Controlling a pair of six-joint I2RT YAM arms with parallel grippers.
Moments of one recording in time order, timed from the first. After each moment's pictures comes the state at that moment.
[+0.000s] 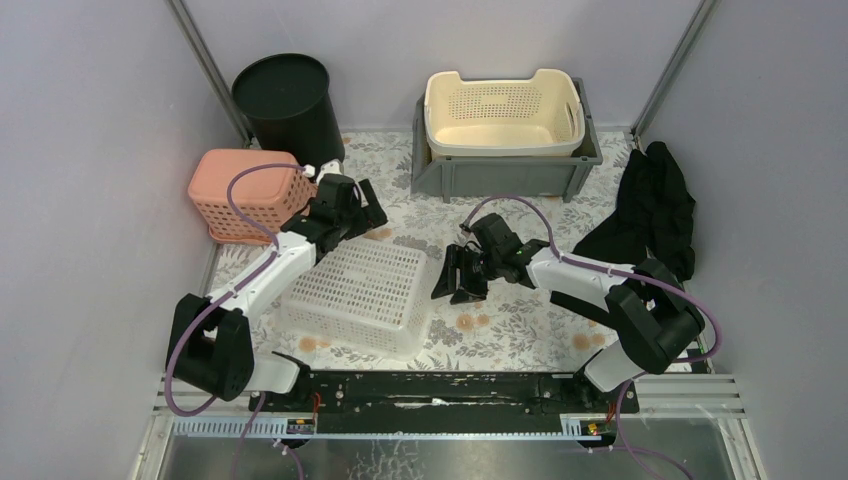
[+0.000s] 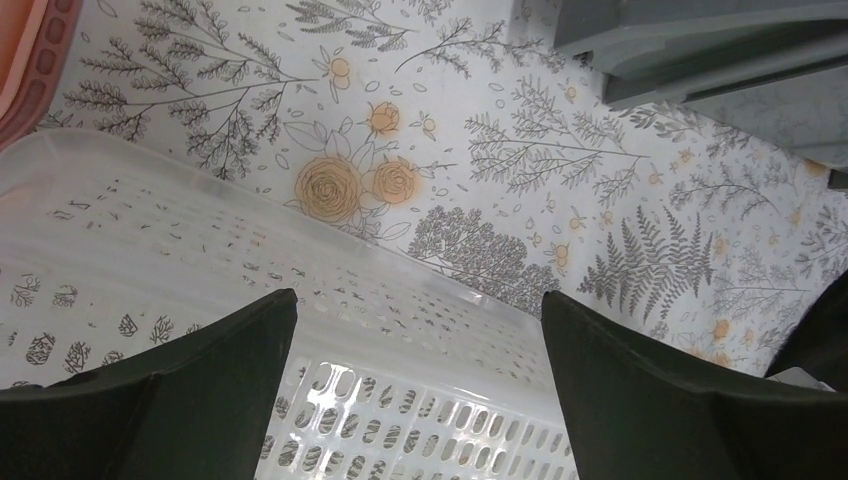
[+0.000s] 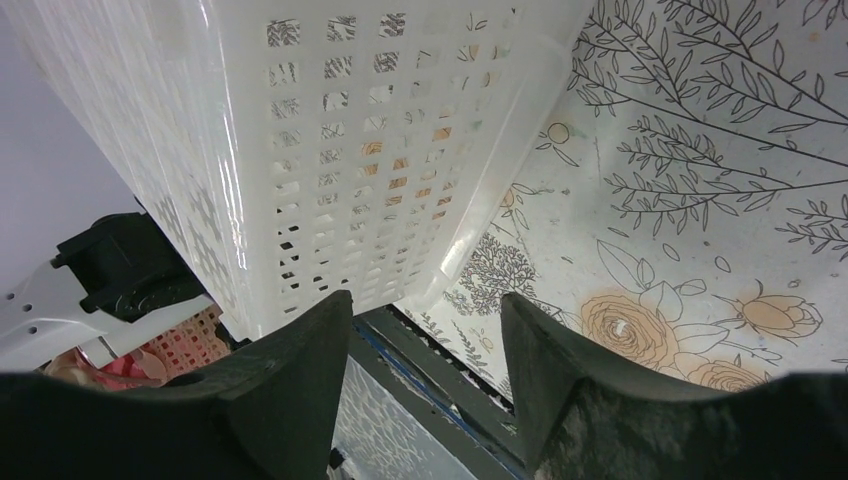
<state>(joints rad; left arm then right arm) -0.35 1.37 0.96 -0.31 -0.12 -0.66 0.69 1.54 0.83 -0.22 -0.49 0.82</state>
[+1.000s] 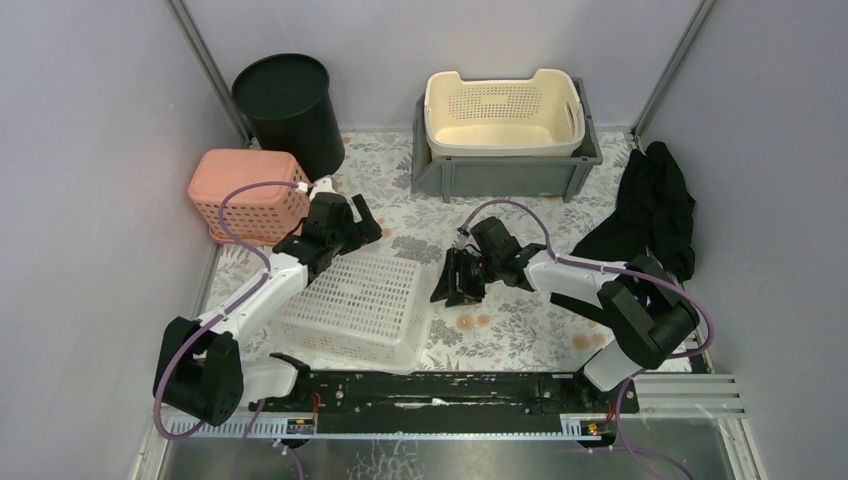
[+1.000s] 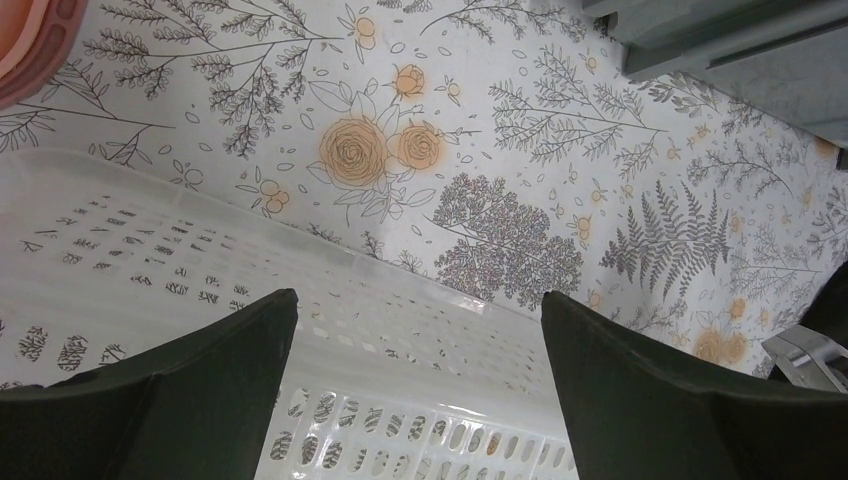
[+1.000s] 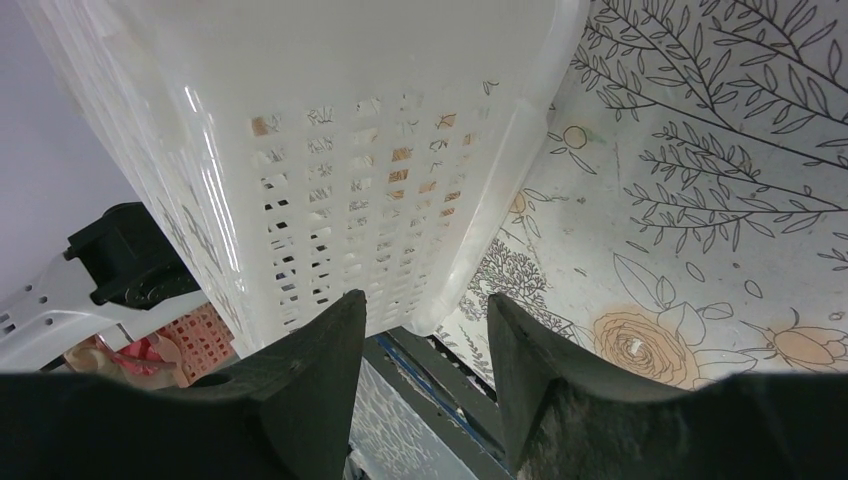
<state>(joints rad) -0.35 1.25 0.79 -0.24 -0.12 -0.67 0.69 1.57 0.79 -0.13 -0.54 0.84</state>
